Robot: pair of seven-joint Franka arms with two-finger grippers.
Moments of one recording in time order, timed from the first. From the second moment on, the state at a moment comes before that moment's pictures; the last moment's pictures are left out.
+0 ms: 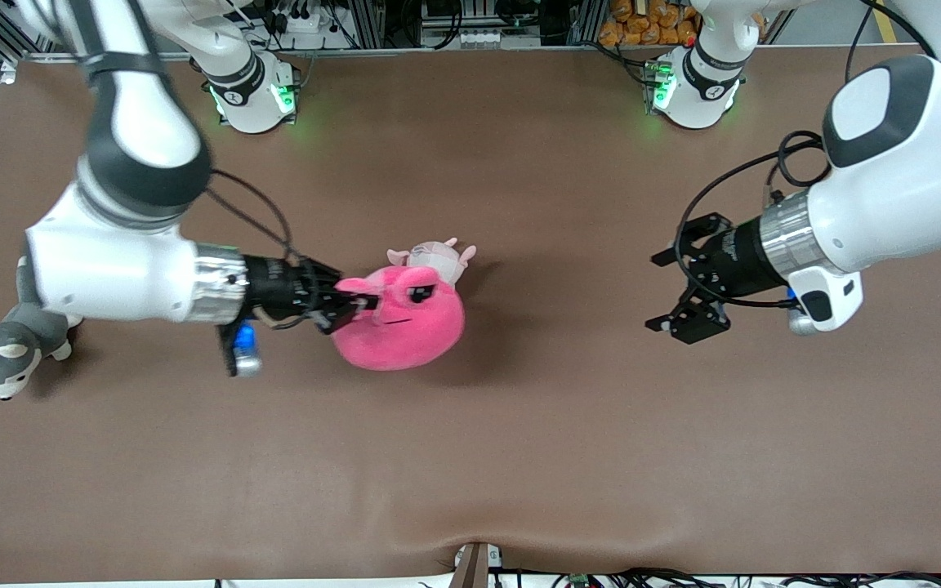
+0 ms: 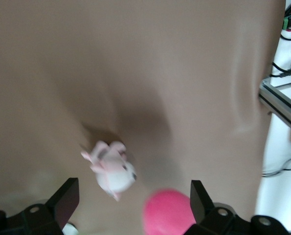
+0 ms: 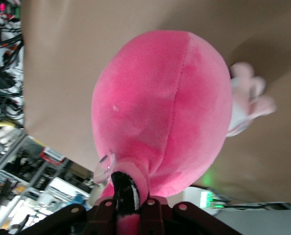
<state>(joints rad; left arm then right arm) 0.11 0.35 -0.46 -1.35 -0.27 1.73 -1.51 0.22 0.45 0.01 -1.36 0.83 1.72 0.89</state>
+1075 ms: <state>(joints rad) 0.27 0.28 -0.46 -1.35 -0.05 1.50 -0.79 -0.19 0.47 0.01 -1.58 0.65 1.42 0.58</state>
